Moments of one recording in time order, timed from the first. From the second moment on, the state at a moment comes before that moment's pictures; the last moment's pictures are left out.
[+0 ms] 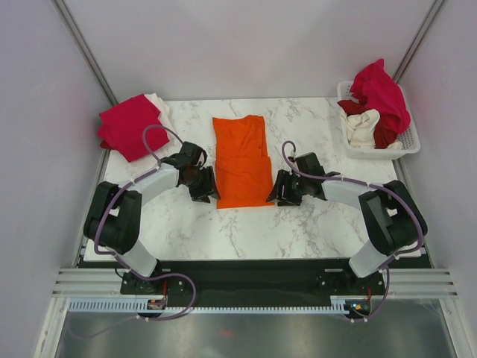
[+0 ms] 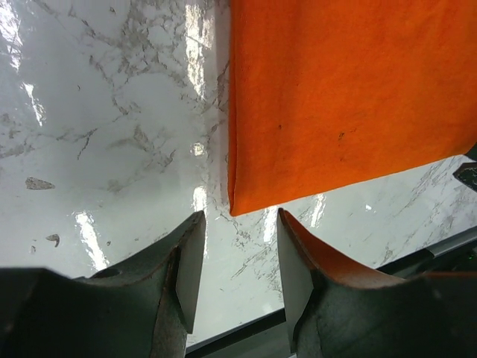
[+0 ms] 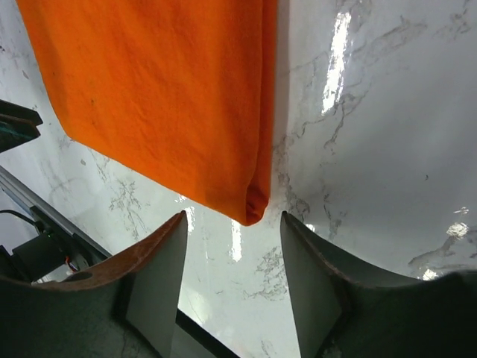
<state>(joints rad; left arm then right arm) -0.36 1.63 0.99 -0.53 0.27 -0.54 0.40 1.62 0.80 -0.14 -0.43 0.63</state>
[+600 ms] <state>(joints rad) -0.36 1.60 0.91 -0.46 0.26 -0.56 0.40 1.68 0.75 0.00 -0.45 0.66</state>
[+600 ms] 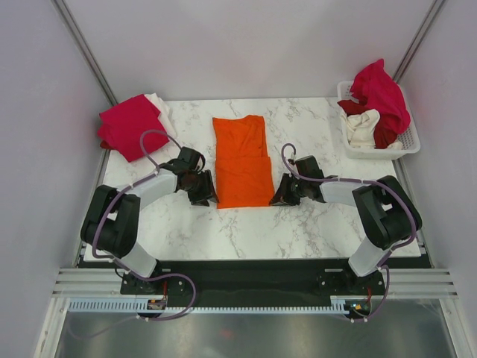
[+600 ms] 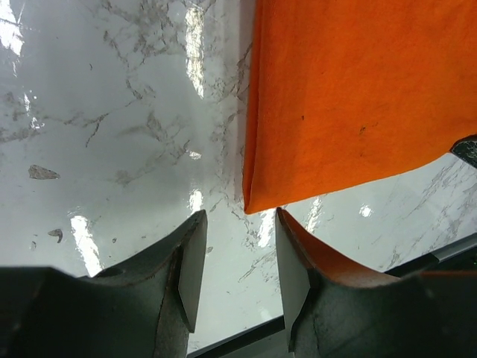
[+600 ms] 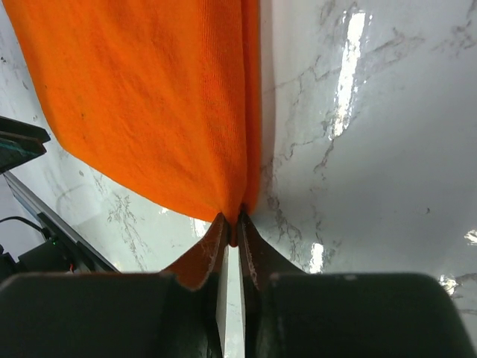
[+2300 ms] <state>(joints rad) -0.47 1.25 0.66 -0.37 0.28 -0.70 0.46 1.25 0.65 -0.19 -0.39 0.66</state>
